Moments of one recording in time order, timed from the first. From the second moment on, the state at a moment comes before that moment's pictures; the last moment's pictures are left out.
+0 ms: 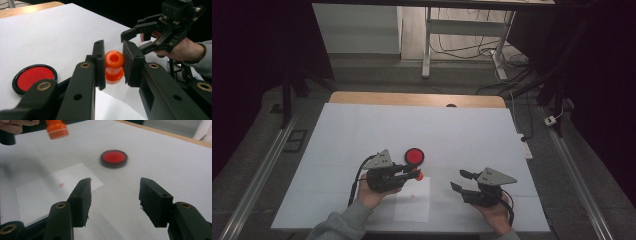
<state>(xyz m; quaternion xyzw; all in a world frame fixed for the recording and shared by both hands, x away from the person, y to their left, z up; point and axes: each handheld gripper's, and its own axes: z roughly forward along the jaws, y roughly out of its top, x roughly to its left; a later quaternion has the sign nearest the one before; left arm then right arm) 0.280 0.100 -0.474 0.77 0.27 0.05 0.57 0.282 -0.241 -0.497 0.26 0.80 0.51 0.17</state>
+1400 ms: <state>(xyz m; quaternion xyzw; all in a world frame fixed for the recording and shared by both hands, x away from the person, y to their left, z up) 0.293 0.121 -0.476 0.78 0.30 0.10 0.53 0.282 -0.290 -0.503 0.30 0.80 0.49 0.19</state>
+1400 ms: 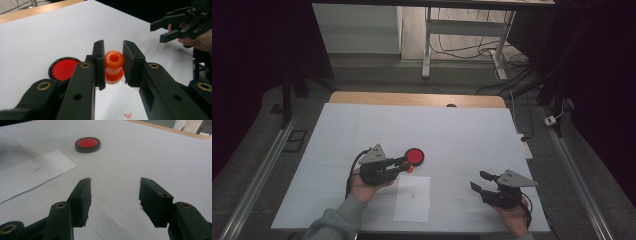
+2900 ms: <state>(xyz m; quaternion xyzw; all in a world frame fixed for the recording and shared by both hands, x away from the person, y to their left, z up) 0.335 0.124 -0.525 0.81 0.38 0.14 0.43 0.283 -0.289 -0.505 0.30 0.80 0.48 0.19</state>
